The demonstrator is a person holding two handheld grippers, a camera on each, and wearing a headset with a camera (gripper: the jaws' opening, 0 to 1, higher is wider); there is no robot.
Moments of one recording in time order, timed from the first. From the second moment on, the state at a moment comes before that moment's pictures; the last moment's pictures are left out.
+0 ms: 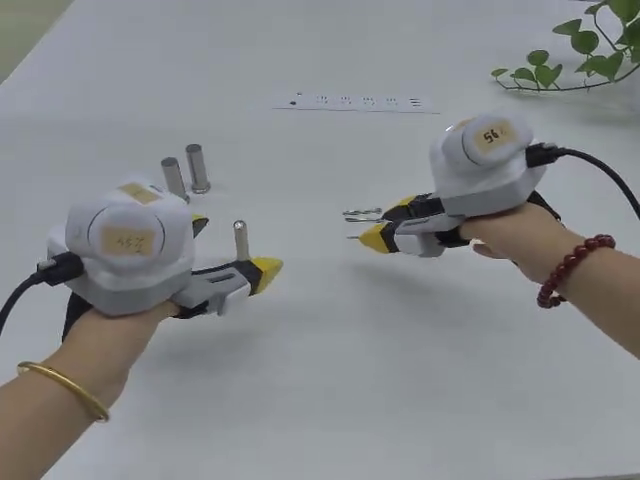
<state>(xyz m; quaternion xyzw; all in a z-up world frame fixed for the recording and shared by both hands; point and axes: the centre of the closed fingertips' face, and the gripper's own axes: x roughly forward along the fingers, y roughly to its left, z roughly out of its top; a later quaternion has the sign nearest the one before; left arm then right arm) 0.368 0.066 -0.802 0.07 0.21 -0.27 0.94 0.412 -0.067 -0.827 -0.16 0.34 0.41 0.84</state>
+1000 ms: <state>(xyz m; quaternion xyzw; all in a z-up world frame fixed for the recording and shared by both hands) 0.346 0.060 -0.789 0.05 0.20 -0.32 0.92 0.420 -0.069 -0.861 -0.24 0.39 0.45 0.77</state>
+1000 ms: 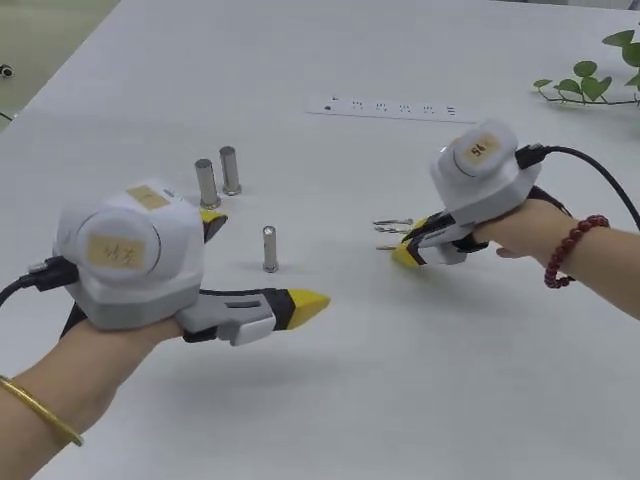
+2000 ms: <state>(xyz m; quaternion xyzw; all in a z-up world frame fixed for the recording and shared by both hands) 0.327 0.060 -0.790 0.06 0.21 -0.33 0.92 0.412 -0.065 -0.858 -0.38 0.33 0.49 0.71</state>
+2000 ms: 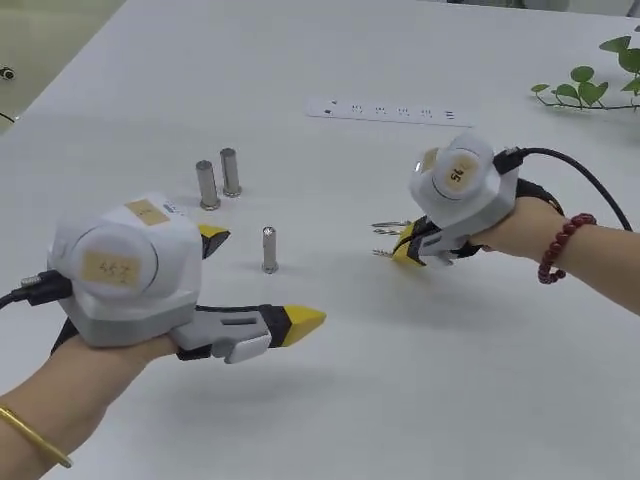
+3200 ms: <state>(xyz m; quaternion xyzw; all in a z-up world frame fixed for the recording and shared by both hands) 0.321 0.043 -0.770 -0.11 0.23 -0.35 0.90 0.333 0.011 -0.762 -0.48 0.11 0.56 0.67</state>
